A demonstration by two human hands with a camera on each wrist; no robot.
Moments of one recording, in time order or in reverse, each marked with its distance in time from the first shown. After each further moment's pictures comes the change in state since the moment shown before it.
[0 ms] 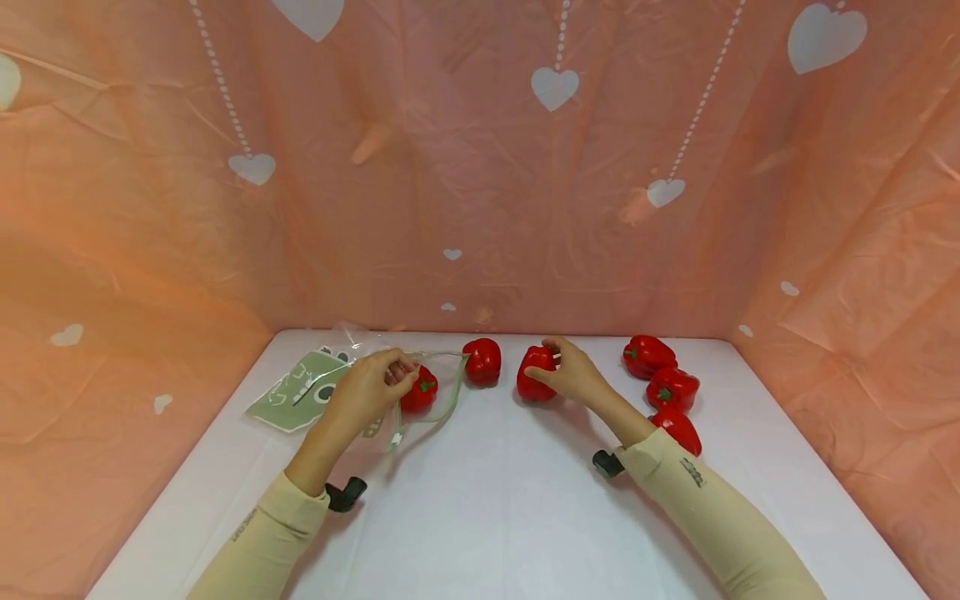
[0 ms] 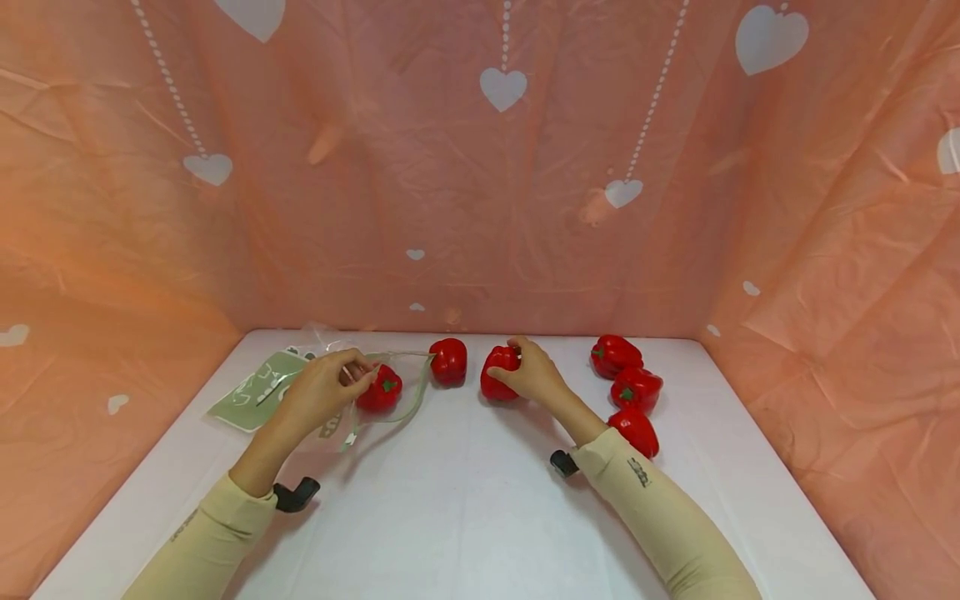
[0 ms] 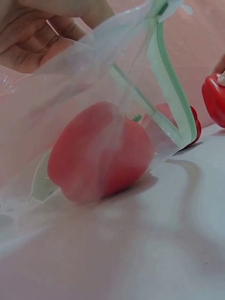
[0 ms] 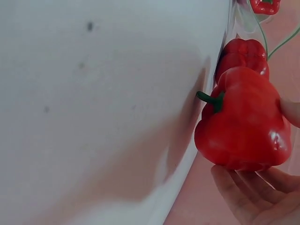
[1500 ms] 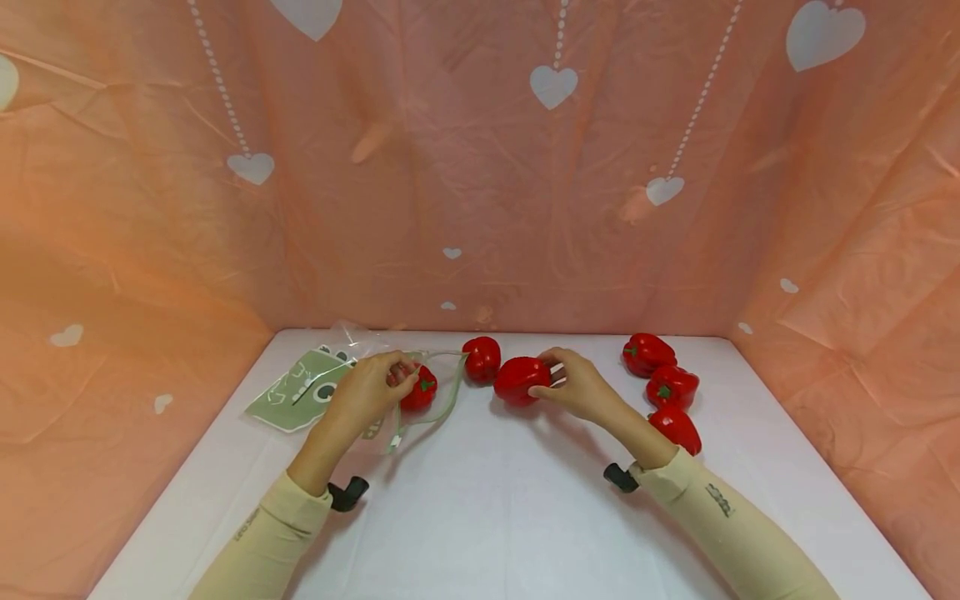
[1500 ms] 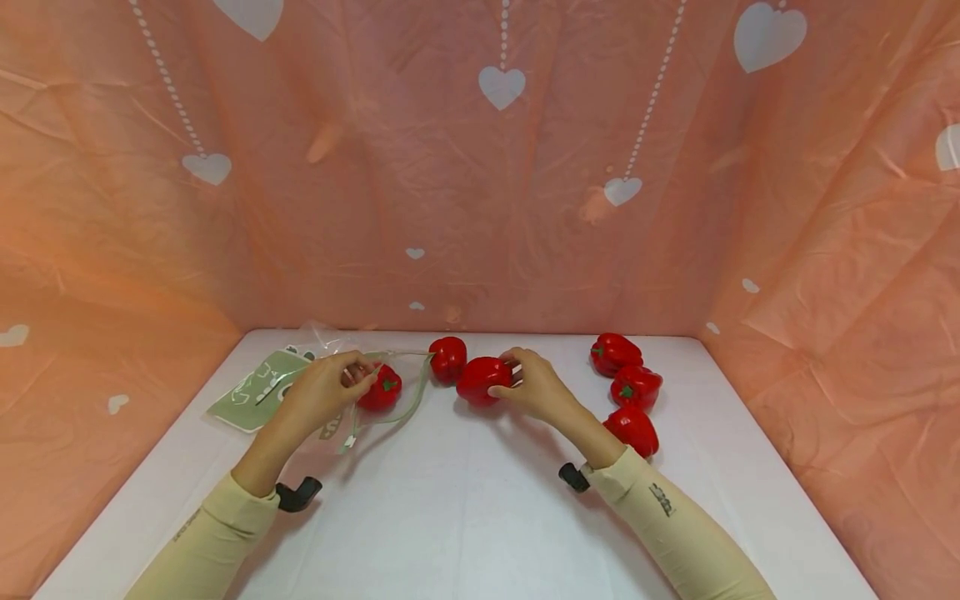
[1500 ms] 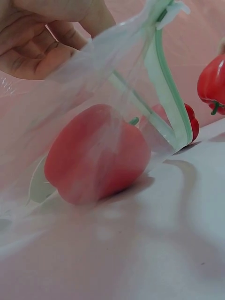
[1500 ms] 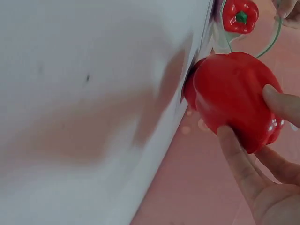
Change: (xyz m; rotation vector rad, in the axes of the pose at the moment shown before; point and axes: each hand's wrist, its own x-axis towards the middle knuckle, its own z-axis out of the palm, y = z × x) left_hand 0.000 0.002 0.002 0.055 -0.013 0.000; right_hand -0.036 -0.009 -0.007 0.010 -0.016 -0.197
